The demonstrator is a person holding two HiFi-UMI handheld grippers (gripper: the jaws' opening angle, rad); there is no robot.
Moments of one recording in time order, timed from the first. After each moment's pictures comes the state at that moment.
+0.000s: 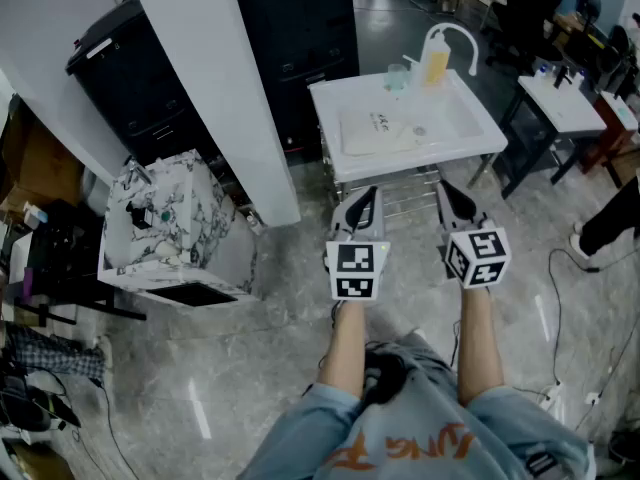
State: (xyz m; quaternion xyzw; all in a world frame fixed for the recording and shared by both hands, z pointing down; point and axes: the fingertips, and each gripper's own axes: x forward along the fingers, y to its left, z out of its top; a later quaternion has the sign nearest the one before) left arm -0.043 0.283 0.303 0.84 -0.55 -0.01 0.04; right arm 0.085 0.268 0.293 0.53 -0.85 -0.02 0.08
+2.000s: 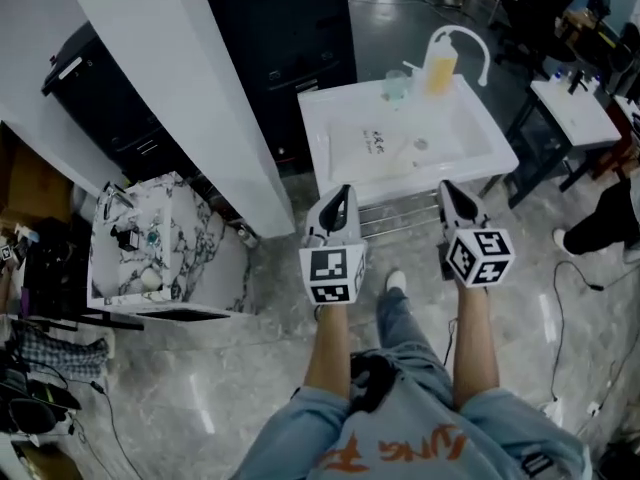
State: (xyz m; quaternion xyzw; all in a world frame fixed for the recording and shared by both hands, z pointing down) left arm -0.055 0.147 0.324 0.81 -0.59 -0.02 0.03; right arm 0.131 0.125 0.333 0.54 -0.84 0.06 0.04
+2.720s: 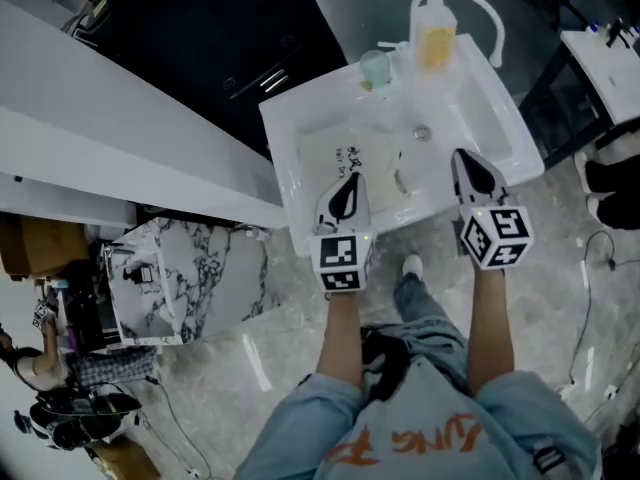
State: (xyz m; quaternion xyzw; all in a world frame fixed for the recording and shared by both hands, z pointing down) left arm 0.061 -0.086 0.404 0.81 -0.57 0.11 0.09; right arm 0.245 -0.112 0.387 0.54 -0.83 0.13 0.03
